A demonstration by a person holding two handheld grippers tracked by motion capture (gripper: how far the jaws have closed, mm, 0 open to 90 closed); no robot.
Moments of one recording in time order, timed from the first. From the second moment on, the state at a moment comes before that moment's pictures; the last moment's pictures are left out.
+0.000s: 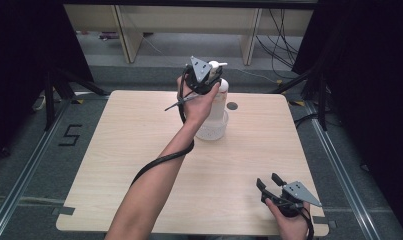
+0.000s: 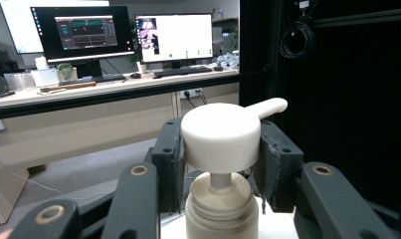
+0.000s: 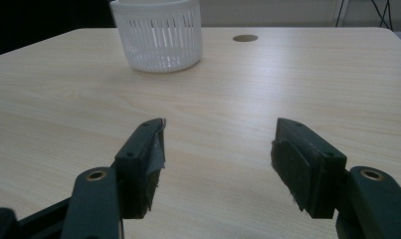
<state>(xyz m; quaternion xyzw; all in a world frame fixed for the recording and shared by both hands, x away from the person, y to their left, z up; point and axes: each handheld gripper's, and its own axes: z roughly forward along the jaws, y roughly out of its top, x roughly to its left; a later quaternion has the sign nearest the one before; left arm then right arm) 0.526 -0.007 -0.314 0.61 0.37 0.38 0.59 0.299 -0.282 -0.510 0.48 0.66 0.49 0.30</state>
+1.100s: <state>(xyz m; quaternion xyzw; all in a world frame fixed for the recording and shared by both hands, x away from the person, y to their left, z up) 0.531 -0.007 -0.347 0.63 0.39 0.36 0.56 0.299 -0.281 -0.511 0.48 0.66 0.49 0.30</state>
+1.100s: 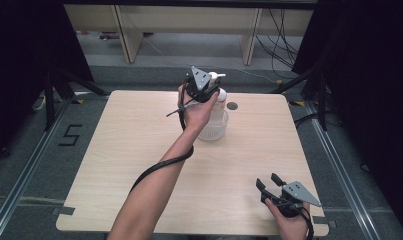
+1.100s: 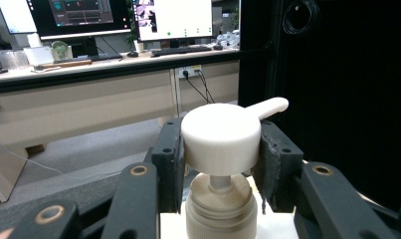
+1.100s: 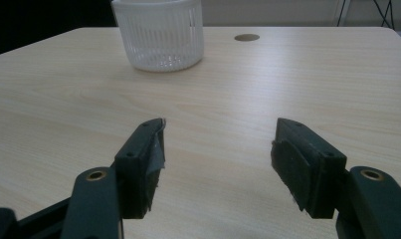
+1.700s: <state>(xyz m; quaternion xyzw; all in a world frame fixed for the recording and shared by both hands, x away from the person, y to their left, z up) 0.533 -0.007 -0.358 0.64 0.39 0.35 0.56 0.299 -0.279 -0.511 0.49 0.66 0.50 0.28</state>
